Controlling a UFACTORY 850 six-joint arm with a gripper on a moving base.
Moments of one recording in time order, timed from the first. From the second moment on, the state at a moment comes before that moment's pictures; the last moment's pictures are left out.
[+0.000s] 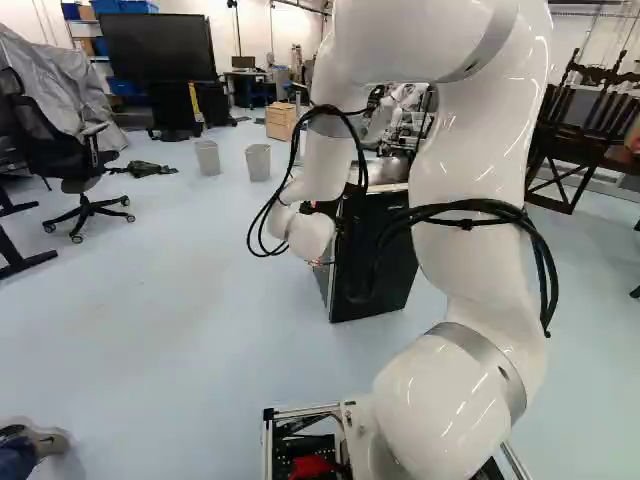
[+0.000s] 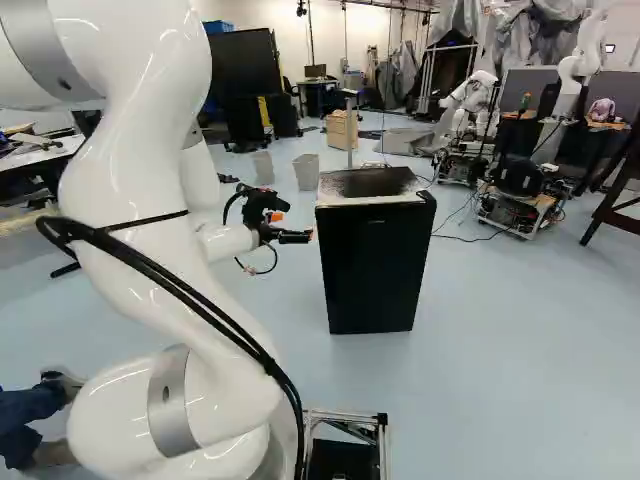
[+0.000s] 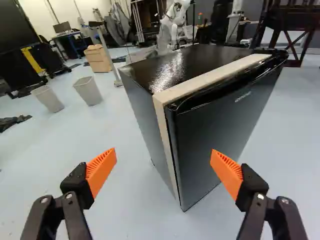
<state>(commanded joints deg) 23.2 -22.4 -32.2 51.0 63.8 0.0</state>
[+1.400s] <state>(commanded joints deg) 26.1 -36.1 -44.0 69.6 72.2 0.0</state>
